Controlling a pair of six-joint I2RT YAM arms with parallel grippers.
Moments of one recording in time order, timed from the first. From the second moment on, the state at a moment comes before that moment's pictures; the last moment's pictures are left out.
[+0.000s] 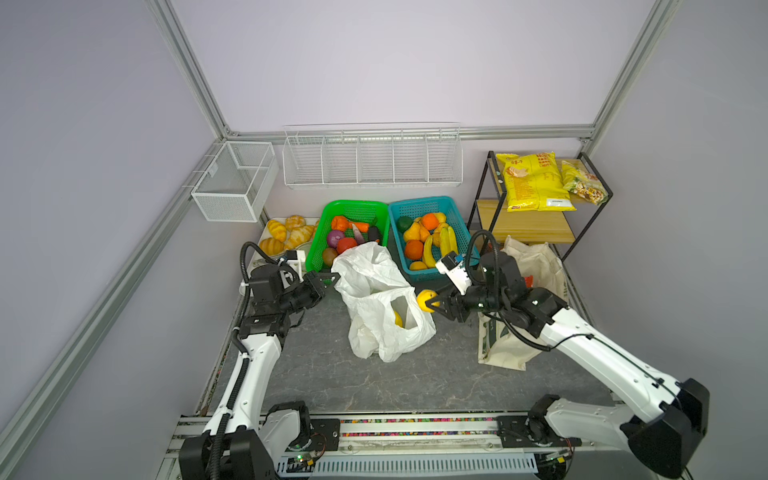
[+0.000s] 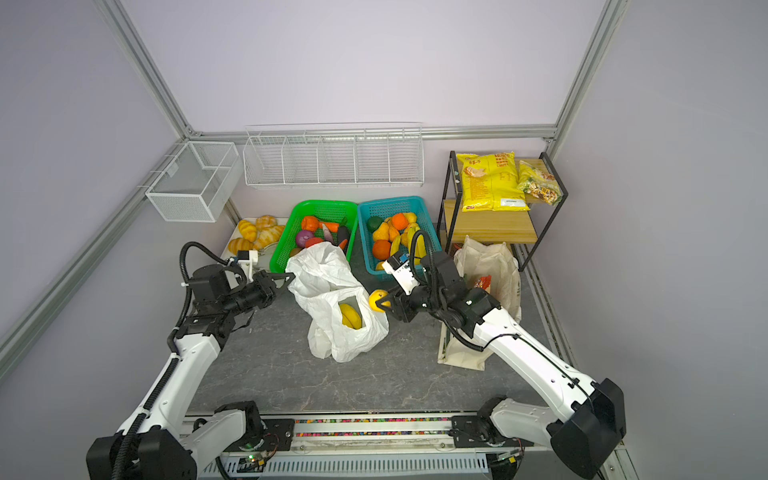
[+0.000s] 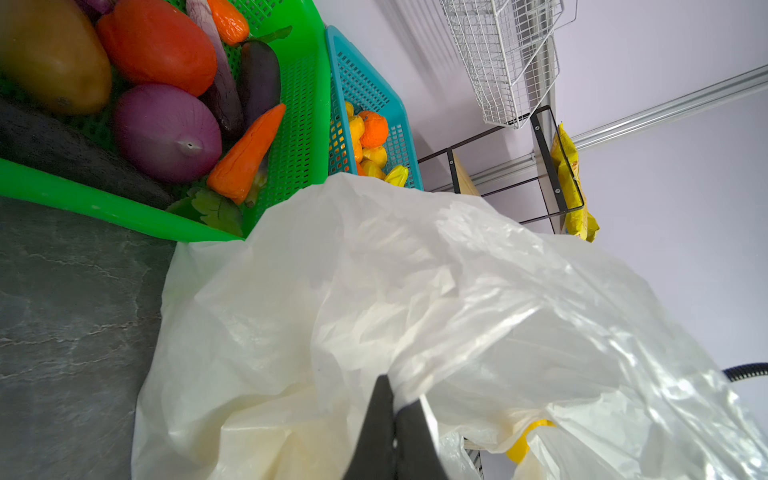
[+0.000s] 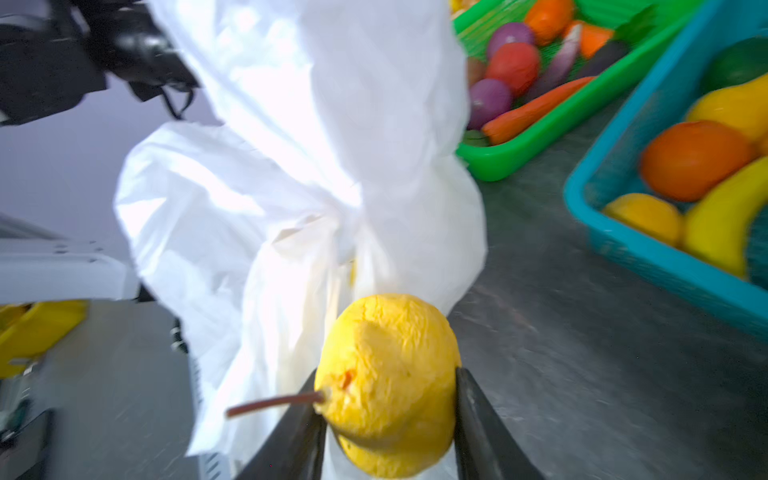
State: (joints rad) left arm 0.04 1.04 0.73 -0.10 0.84 -0.77; right arm 0.68 1.20 1.04 -0.46 -0.53 0.09
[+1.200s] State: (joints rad) left arm -0.11 1.02 0.78 -0.19 0.75 -0.70; right arm 0.87 1.47 1.04 -0.22 -0.09 0.12
